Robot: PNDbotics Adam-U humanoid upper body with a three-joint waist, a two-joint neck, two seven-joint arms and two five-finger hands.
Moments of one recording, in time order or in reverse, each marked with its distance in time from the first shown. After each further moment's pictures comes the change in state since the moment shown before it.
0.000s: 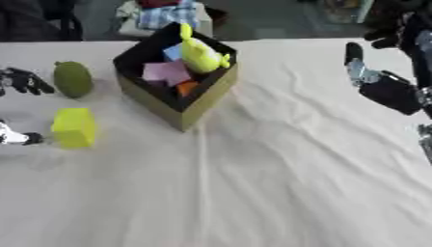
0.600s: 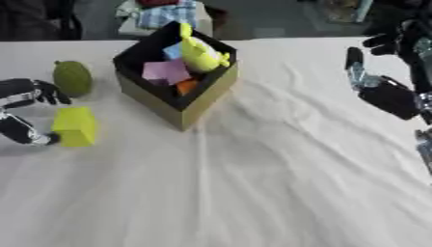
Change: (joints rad) left arm -0.068 -0.103 -0.017 0.193 -0.087 -0.065 0.052; right arm 0.010 0.016 0.000 0.011 -0.008 -0.005 -0.005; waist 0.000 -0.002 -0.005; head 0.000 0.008
